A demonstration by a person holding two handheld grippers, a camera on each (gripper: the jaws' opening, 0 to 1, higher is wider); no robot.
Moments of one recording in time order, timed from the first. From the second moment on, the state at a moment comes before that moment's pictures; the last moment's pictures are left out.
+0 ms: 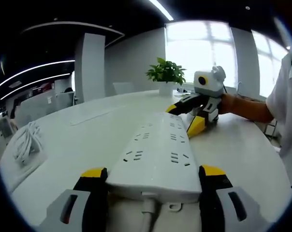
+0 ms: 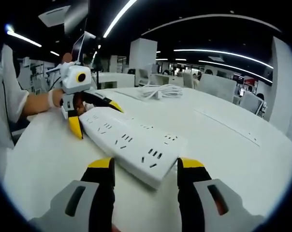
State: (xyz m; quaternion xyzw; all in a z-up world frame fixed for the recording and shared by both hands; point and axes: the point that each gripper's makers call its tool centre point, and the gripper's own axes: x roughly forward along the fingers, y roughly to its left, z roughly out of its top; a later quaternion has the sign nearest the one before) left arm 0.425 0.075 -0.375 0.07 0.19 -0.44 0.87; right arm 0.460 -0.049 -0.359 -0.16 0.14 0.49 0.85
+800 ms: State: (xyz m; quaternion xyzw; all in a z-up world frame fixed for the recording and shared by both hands) left arm 0.426 0.073 -0.377 0.07 0.18 -0.47 0.86; right arm 0.451 -0.056 -0.360 -0.15 0.16 0.47 0.86
